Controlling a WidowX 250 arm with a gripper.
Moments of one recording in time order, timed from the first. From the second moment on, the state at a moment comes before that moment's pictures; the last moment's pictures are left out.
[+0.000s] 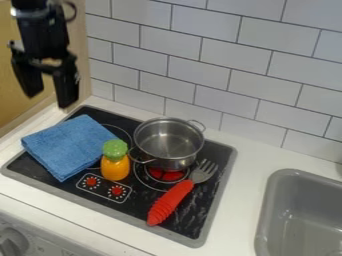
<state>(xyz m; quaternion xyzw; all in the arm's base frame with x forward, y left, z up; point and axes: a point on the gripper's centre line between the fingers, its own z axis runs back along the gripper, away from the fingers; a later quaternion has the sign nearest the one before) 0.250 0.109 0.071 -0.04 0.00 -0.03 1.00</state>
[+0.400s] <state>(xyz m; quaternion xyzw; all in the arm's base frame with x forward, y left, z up) 0.258 0.123 0.042 -0.04 -0.02 -0.02 1.00</state>
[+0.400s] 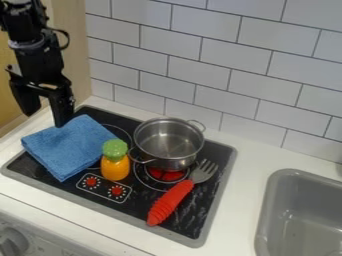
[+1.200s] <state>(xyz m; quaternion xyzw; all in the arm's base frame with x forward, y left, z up) 0.263 0.120 0.004 -0.05 0.02 -0.04 1.00</state>
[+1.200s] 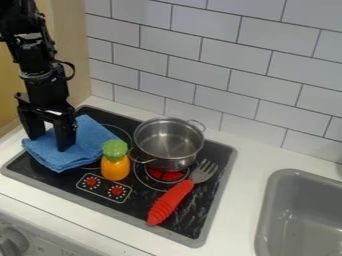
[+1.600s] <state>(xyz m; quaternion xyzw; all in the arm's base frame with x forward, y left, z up) 0.283 0.112 0.003 -0.05 0.00 -0.05 1.00</state>
